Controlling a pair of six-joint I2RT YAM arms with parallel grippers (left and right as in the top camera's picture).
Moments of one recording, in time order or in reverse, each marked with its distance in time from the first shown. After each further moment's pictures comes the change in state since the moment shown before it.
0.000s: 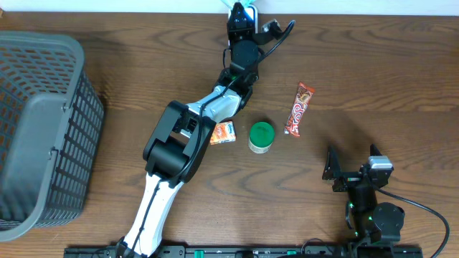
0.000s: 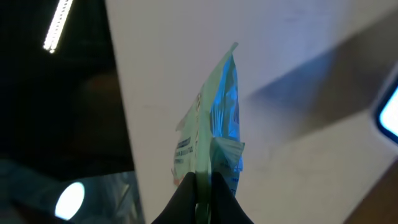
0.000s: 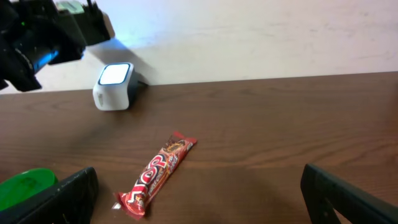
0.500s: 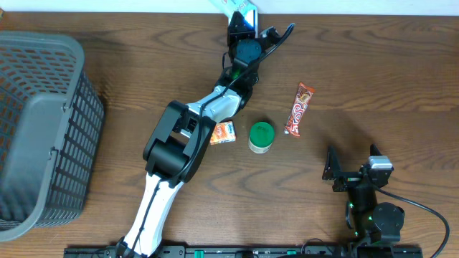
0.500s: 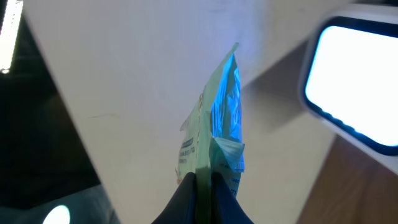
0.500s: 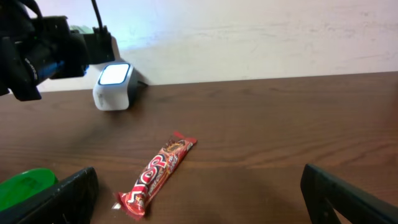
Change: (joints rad) left arm 0.003 0.002 0.000 -0.218 -0.014 -0.024; right arm 0.000 0.000 0.000 0.000 0.000 0.000
